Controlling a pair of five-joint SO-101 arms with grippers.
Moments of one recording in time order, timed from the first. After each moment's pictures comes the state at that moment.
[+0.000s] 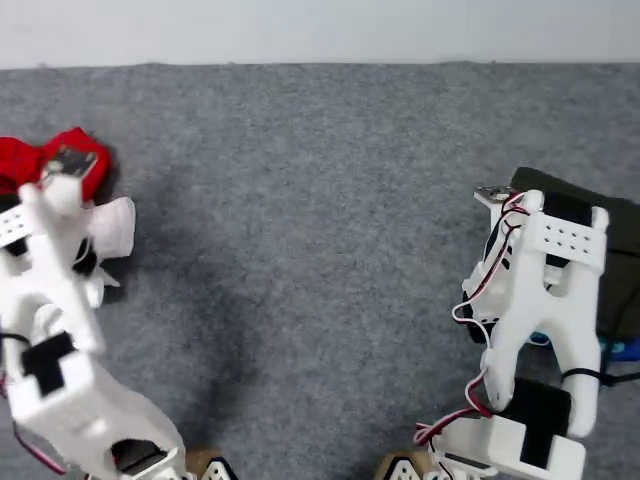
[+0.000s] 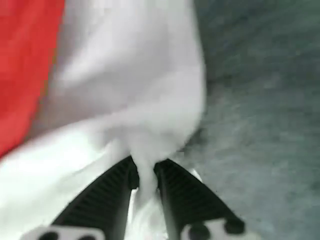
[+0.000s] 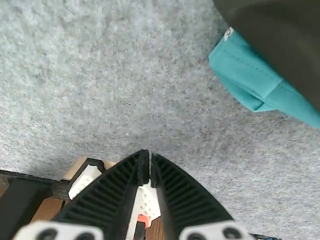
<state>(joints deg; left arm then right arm) -31.6 11.5 2.4 81.6 -33.1 14.9 -6.0 17.1 100.4 23.9</state>
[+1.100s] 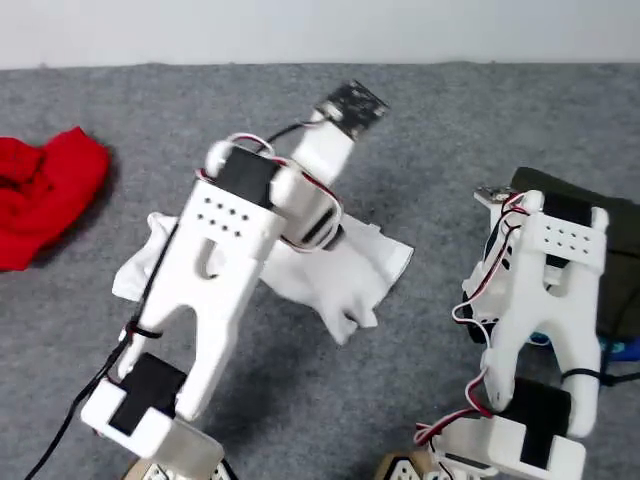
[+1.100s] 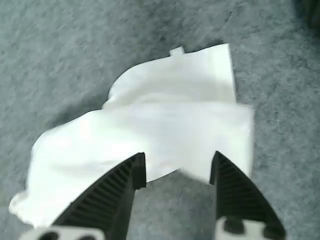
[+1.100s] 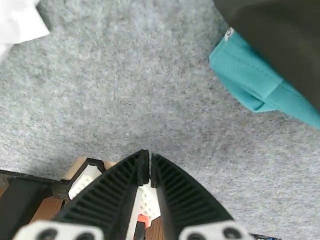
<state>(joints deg) 21.9 4.2 -18.6 96.9 -7.6 14.9 -6.0 17.3 100.2 23.9</state>
